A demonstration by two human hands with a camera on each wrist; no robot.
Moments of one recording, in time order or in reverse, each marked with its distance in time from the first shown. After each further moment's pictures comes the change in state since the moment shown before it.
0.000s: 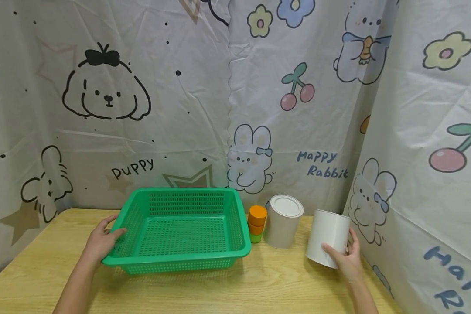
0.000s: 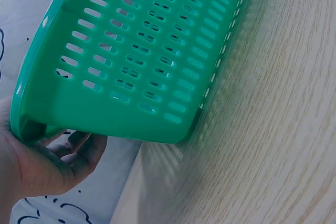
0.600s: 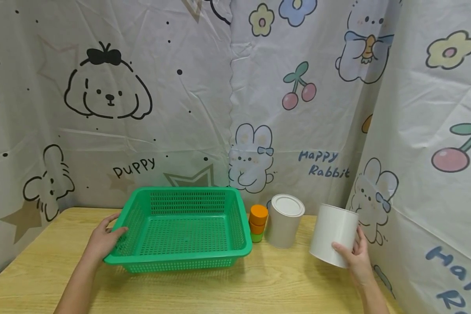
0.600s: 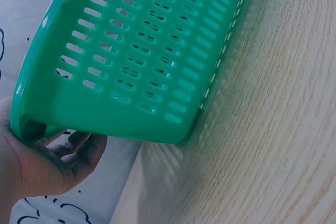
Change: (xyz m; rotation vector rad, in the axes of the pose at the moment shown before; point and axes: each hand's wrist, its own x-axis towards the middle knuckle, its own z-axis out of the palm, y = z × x) left_hand 0.000 -0.001 0.000 -0.005 0.008 0.010; right_hand -0.033 -0.059 -0.004 0.127 -0.175 -0.027
